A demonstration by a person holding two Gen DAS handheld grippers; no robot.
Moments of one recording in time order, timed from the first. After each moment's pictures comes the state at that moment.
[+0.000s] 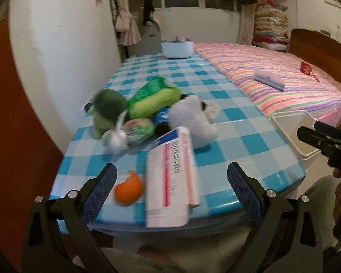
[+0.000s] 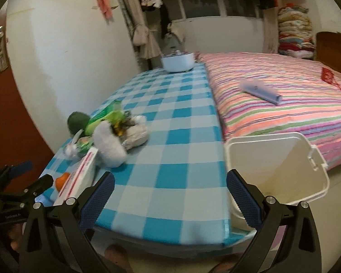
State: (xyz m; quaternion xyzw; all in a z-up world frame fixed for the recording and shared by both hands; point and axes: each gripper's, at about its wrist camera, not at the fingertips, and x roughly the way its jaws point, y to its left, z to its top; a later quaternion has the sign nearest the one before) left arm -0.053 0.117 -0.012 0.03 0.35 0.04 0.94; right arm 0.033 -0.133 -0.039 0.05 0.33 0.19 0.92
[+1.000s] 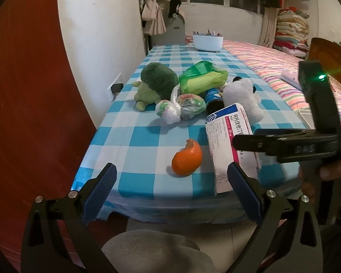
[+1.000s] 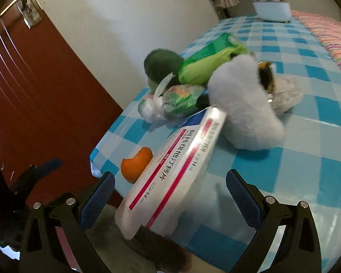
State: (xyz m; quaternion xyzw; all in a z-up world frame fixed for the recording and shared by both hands) left arm -0.091 0.194 -0.031 0.00 0.36 0.09 0.93; right arm 0.084 0.038 -0.099 0.05 0.46 0.42 0.78
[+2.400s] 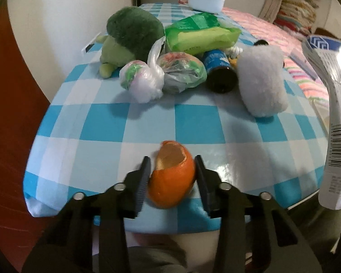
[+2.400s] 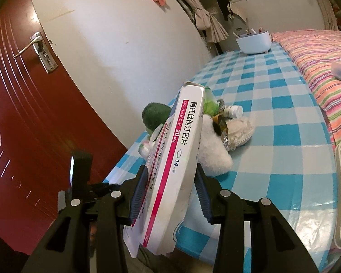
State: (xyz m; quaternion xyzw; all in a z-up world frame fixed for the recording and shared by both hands) left arm 0.005 0.208 -0.094 -0.06 0.48 0.05 0.88; right arm 0.066 -0.060 -0.045 0.14 0.35 0.40 0.84
